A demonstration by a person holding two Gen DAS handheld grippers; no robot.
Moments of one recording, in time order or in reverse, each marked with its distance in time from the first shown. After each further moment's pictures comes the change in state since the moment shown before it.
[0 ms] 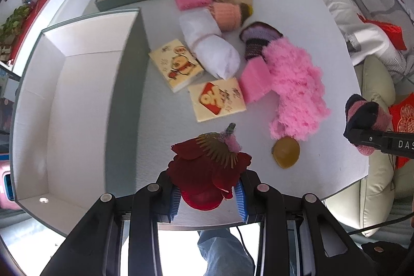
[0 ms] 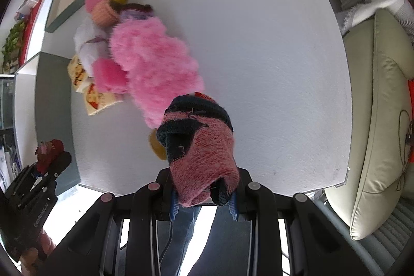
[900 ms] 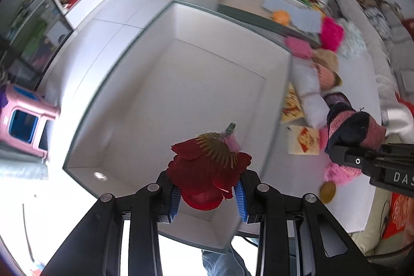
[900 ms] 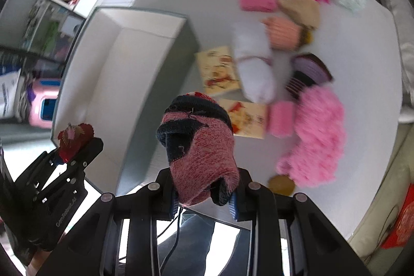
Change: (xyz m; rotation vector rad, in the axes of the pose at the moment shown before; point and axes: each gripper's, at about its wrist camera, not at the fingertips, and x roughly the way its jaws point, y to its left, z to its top) left arm -0.040 0.149 -0.023 -0.364 -0.116 0.095; right arm 0.000 0.220 0.014 -0.457 0.000 0.047
